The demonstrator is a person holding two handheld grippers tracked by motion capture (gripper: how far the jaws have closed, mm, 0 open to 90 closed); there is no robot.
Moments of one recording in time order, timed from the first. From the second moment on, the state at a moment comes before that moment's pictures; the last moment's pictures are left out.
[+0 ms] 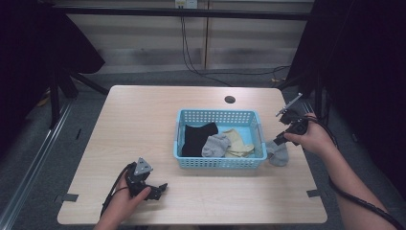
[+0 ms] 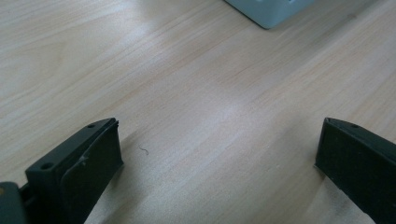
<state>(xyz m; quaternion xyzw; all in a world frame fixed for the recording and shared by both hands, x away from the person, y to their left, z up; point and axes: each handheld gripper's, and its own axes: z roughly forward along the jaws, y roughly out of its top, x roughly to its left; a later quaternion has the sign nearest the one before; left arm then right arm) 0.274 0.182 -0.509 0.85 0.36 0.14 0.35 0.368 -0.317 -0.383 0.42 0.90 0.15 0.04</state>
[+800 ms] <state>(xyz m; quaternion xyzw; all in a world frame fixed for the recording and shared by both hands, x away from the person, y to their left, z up) 0.274 0.181 -0.509 0.85 0.36 0.14 0.35 0.387 -0.223 -0.365 0.37 0.91 0.19 0.04</state>
